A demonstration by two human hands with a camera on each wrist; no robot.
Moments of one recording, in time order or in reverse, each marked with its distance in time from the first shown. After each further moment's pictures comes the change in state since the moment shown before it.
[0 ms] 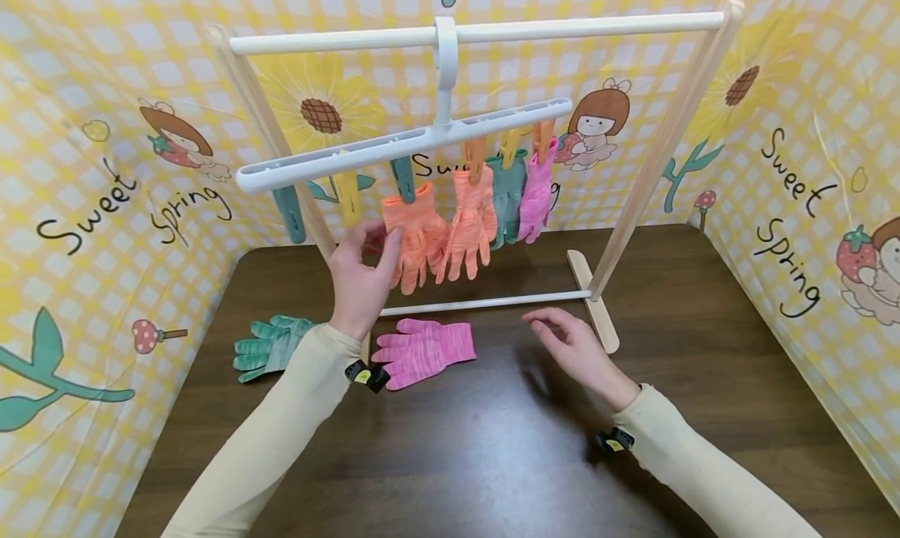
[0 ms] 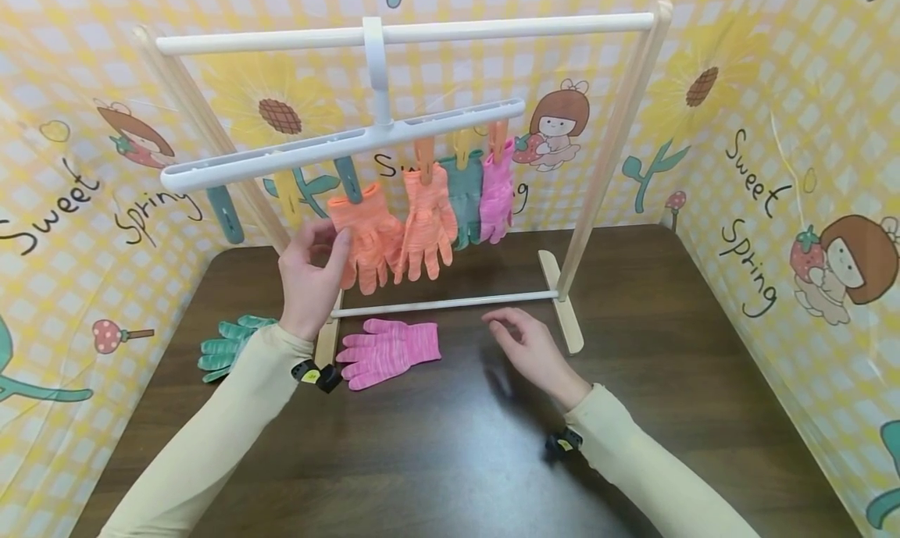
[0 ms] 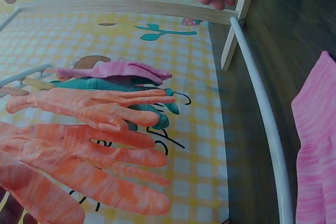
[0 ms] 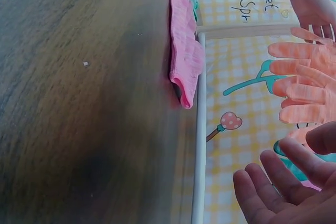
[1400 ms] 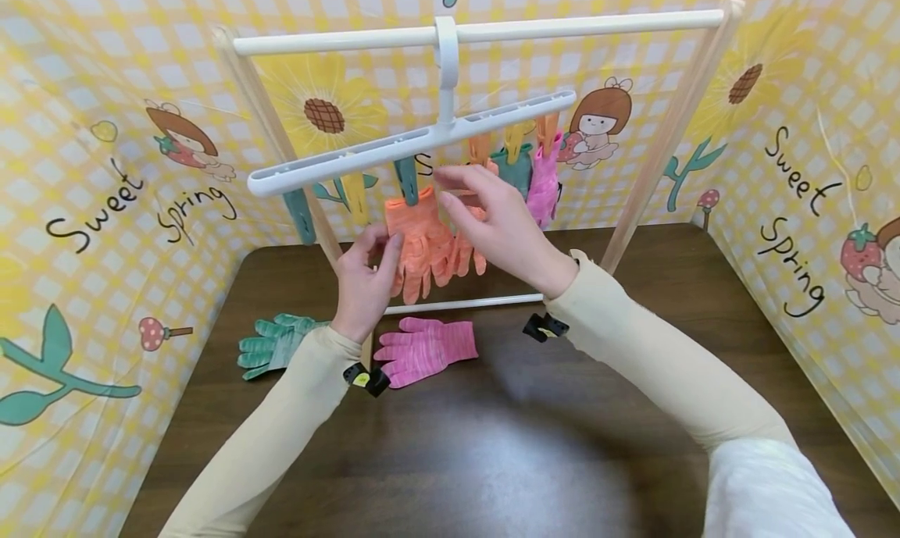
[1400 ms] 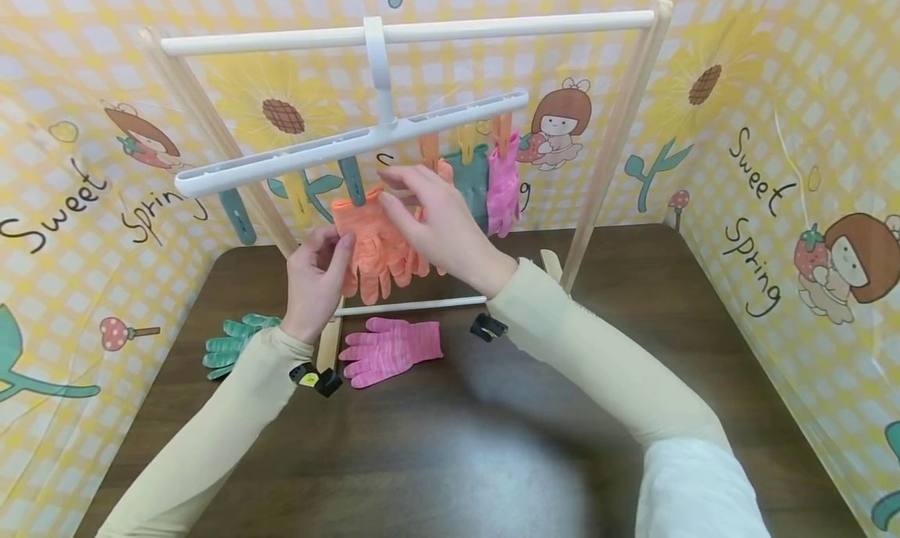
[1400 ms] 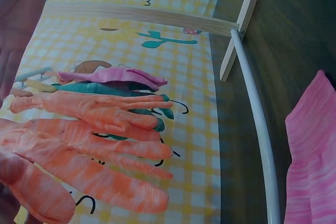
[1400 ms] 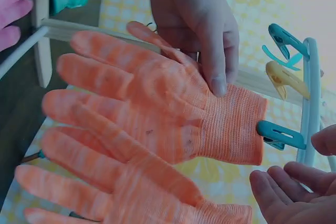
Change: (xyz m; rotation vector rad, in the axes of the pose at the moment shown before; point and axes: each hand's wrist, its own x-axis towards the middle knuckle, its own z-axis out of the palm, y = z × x) left_hand -0.006 0.009 -0.001 -0.019 -0.067 -0.047; right_hand 0.124 -0.170 -0.007 0.046 -0.015 -0.461
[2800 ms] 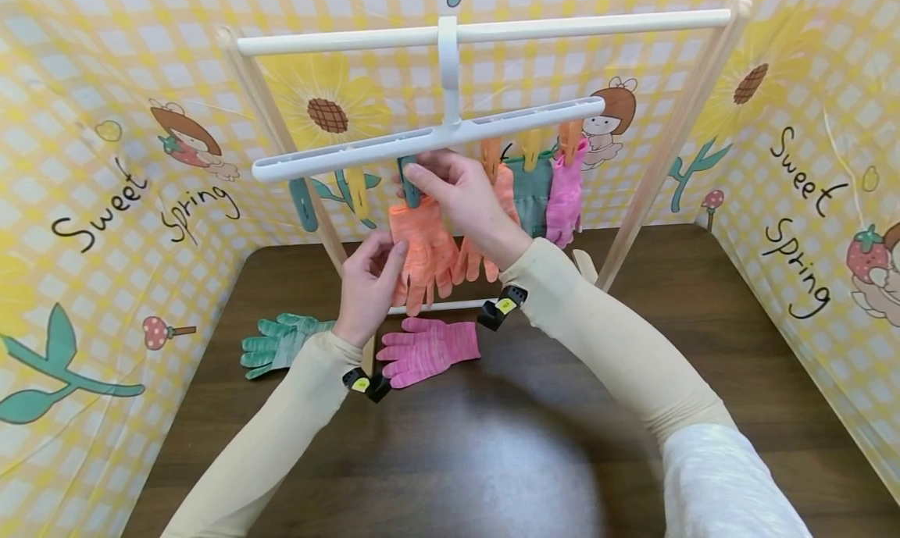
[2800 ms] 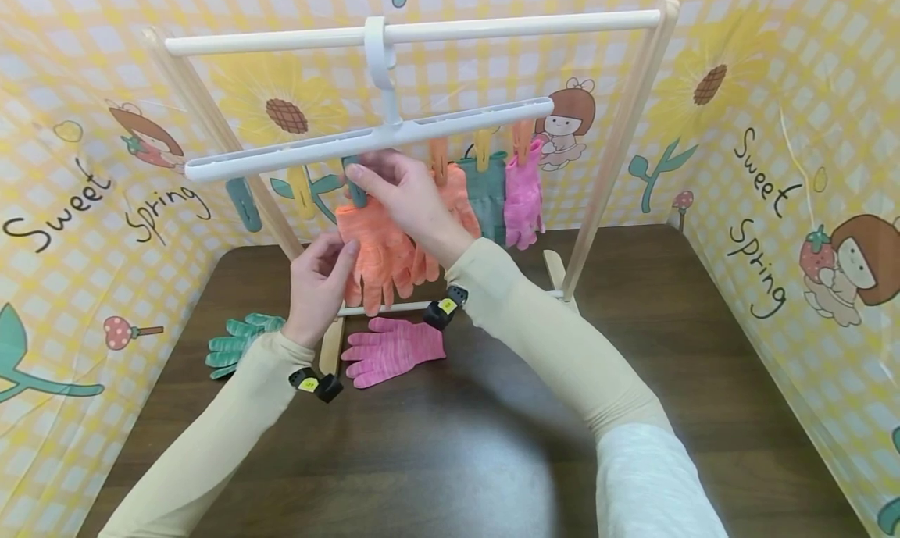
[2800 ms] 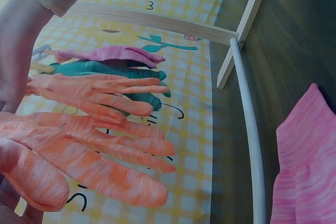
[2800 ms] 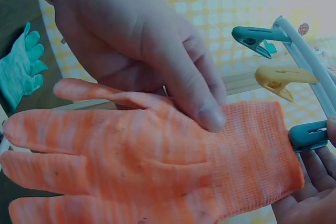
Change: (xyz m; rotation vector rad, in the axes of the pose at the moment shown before) left_hand -0.005 0.000 -0.002 -0.156 -0.051 -0.064; right_hand 0.045 0.011 0.034 0.530 0.055 0.300
